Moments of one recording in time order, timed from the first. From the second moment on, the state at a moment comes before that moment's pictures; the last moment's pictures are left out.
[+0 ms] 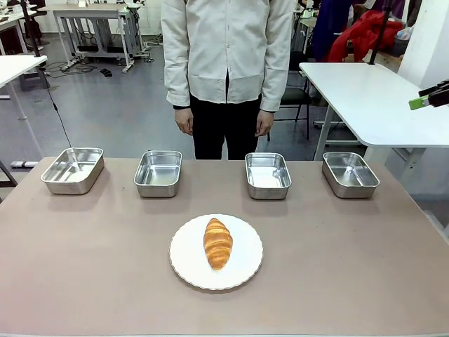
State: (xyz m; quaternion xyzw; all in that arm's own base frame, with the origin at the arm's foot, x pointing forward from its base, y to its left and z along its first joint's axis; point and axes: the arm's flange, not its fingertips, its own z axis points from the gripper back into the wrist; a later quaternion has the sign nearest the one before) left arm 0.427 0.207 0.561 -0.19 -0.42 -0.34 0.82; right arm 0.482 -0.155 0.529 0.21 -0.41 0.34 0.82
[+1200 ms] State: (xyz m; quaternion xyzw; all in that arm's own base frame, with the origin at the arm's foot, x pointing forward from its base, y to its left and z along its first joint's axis) left arm 0.427 0.207 0.561 -0.19 -0.42 -0.34 0.82; right arm 0.482 -0.155 0.529 0.21 -0.41 0.34 0.82
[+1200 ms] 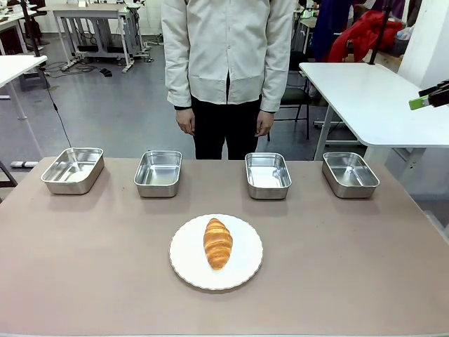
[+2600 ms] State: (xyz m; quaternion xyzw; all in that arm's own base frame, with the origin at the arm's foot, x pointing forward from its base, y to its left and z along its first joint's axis) left arm 0.427 0.207 0.561 -0.19 -0.42 -0.34 0.82; right arm 0.482 -0.155 0.529 0.21 -0.41 0.34 0.82
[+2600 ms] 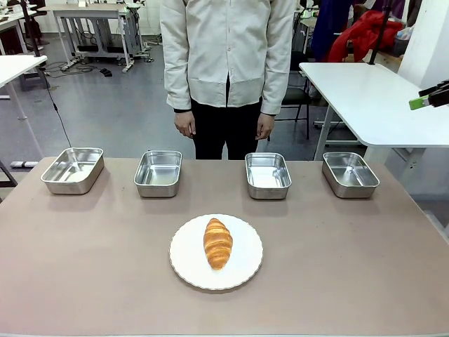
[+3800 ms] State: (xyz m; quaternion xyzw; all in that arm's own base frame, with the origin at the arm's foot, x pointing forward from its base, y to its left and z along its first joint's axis) left arm 0.427 0.207 0.561 -0.19 -0.42 -0.34 0.82; right arm 0.482 -0.155 0.529 0.21 -0.41 0.34 0.82
